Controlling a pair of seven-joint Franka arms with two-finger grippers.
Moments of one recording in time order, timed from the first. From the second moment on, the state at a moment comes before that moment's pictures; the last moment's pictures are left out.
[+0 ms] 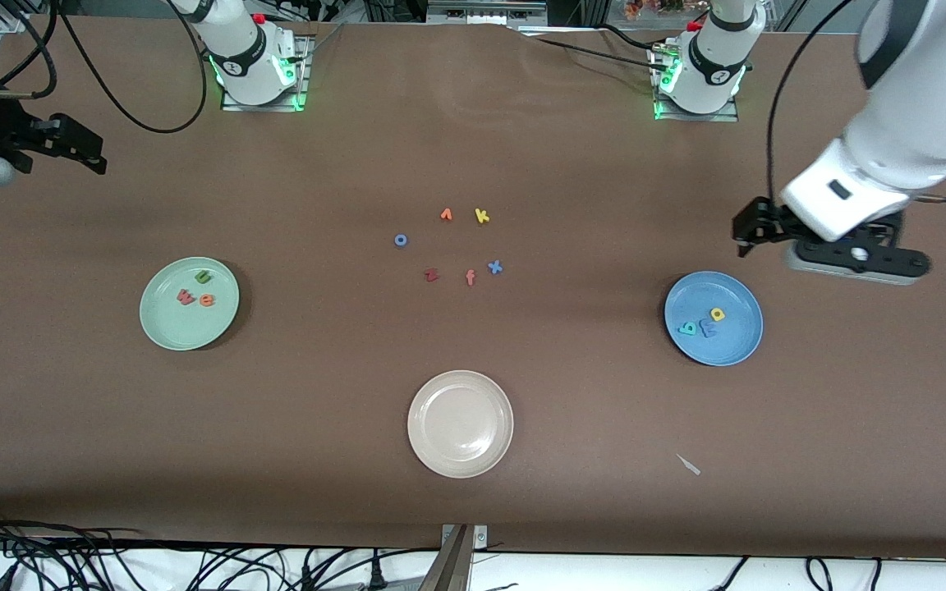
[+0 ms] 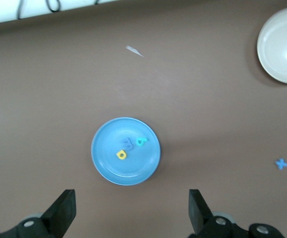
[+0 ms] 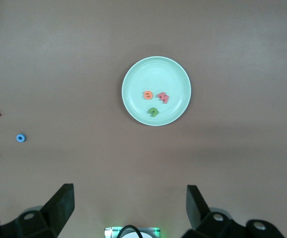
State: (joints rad) left arm 0.23 0.18 -0.48 -1.46 0.14 1.67 -0.11; right arm 0.23 -0.07 -0.19 -1.66 -0.05 1.51 0.03
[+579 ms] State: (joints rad) left arm 0.26 0.19 -0.40 -1.43 0.04 1.56 -0.11; right arm 0.23 -0.03 -0.20 -1.66 -0.05 1.52 0.03
